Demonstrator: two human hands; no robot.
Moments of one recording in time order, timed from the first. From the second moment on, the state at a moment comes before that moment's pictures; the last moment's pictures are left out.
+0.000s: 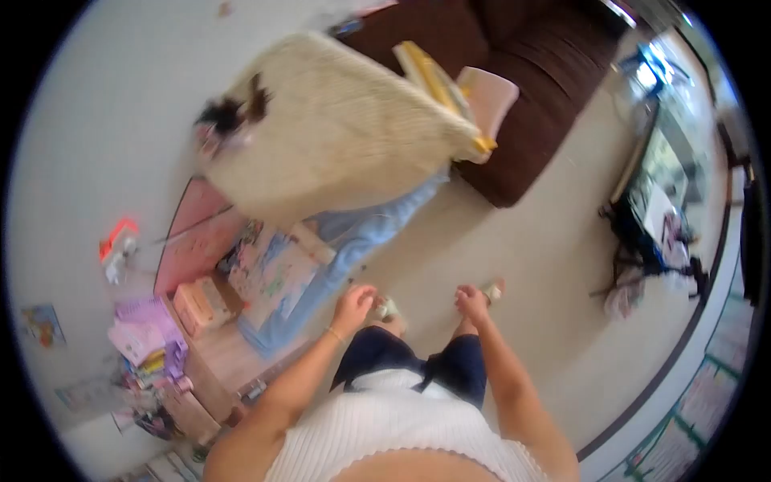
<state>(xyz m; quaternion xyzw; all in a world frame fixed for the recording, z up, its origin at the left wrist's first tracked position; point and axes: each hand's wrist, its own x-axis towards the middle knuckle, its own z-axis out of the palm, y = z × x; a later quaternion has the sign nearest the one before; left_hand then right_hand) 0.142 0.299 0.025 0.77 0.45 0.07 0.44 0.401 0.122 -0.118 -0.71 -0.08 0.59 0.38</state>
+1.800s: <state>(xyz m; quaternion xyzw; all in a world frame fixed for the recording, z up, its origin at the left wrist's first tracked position) 0.080 0.611 -0.230 0.81 0.39 0.42 0.13 0.348 0.449 -0.166 -0.44 -0.61 0.37 0.55</state>
